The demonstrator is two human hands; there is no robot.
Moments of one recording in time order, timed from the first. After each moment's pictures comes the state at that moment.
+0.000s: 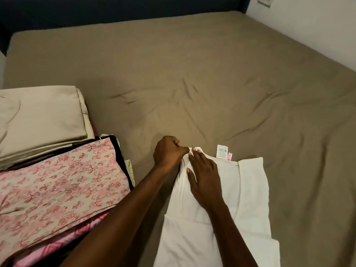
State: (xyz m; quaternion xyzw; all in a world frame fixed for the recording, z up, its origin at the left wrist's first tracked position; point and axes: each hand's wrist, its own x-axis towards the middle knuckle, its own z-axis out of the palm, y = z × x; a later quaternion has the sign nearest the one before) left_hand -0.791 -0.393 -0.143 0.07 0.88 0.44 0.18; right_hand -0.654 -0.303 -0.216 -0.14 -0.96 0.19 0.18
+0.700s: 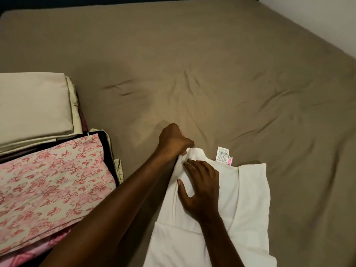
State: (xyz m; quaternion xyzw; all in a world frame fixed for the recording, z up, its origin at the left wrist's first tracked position) left_hand -0.815 -0.352 -0.125 0.08 0.87 0.42 0.25; right_hand -0.643 -0.308 -0.220 -0.12 -0.92 0.23 0.29
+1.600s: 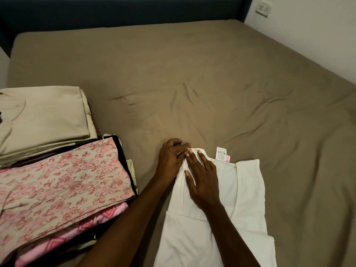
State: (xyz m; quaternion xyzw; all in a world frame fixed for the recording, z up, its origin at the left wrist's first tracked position) left_hand -0.784 -0.406 -0.200 0.27 0.83 0.49 0.06; right_hand -0.649 -0.311 -0.211 -0.10 -0.95 0.21 0.22
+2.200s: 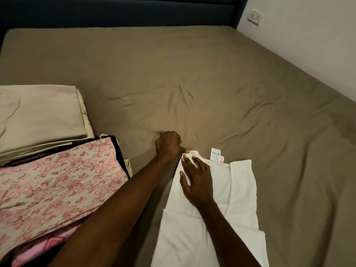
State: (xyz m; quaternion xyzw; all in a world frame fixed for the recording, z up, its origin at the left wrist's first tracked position) left_hand -0.834 -0.367 -0.169 0.23 0.93 0.25 0.14; right_hand -0.652 -0.310 -0.228 -0.13 -0.95 0.16 0.25
